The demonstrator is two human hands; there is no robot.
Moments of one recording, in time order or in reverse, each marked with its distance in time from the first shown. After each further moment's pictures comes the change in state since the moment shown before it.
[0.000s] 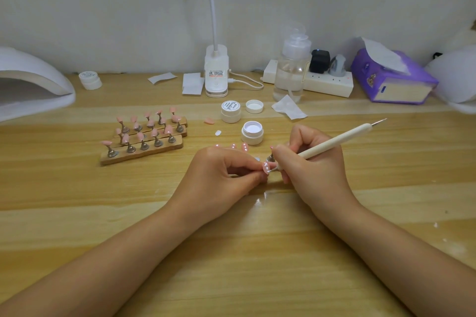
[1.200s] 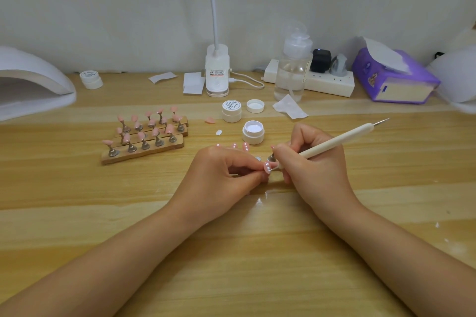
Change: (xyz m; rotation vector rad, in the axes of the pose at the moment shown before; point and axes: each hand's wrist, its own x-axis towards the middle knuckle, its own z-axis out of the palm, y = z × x) left_hand 0.000 -0.001 0.000 0.009 -0.012 -0.013; right_hand 0.000 0.000 0.000 0.014 -0.002 -0.011
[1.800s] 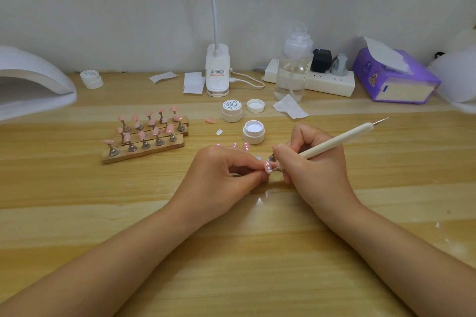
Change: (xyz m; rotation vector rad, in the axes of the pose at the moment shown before) left_hand 0.000 -0.001 0.000 0.001 0.009 0.017; right_hand 0.001 0.001 0.000 -0.005 -0.005 -0.005
